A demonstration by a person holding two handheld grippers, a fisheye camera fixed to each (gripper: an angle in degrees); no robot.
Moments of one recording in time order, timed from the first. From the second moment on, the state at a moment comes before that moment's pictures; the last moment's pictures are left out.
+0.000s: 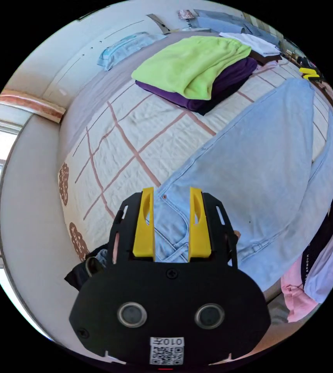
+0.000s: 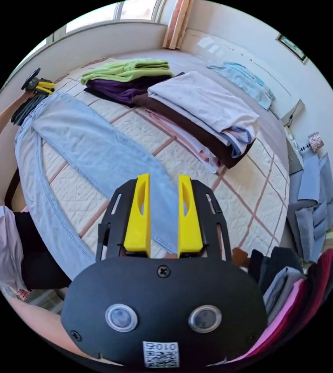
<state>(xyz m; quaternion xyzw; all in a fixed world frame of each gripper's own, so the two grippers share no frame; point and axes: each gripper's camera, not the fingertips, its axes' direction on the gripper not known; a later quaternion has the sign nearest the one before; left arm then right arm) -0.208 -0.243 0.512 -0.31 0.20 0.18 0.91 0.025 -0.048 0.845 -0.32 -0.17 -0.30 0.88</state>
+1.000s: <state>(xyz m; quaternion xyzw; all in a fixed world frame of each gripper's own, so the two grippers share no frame) -0.152 -0.179 0.520 -0.28 0.25 0.20 0.91 -0.029 -0.023 0.805 -0.32 -0.17 -0.38 0.85</state>
